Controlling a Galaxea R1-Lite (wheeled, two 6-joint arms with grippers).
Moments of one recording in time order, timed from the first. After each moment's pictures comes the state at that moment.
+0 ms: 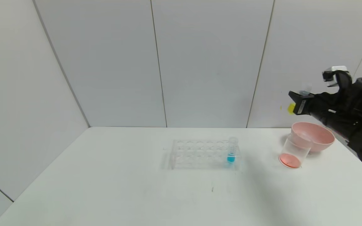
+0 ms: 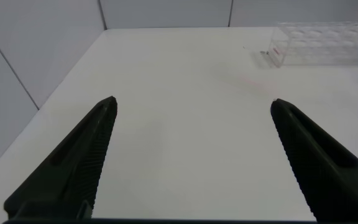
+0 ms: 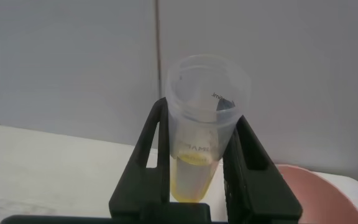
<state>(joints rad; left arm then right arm) 0.00 0.00 0.00 0.00 0.00 0.00 0.01 1.87 -0.93 -1.00 0.09 0.00</state>
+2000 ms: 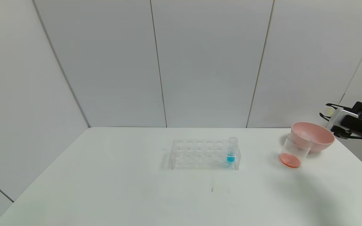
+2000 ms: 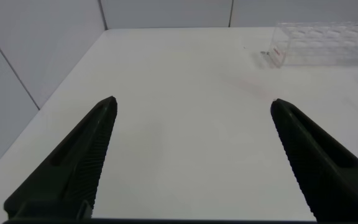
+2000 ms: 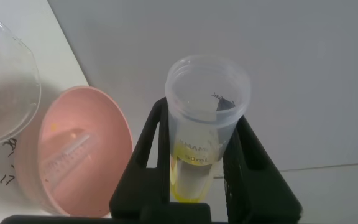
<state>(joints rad) 0.00 0.00 0.00 0.00 0.00 0.00 -0.33 1.95 -0.86 -1.05 0.56 -1.26</state>
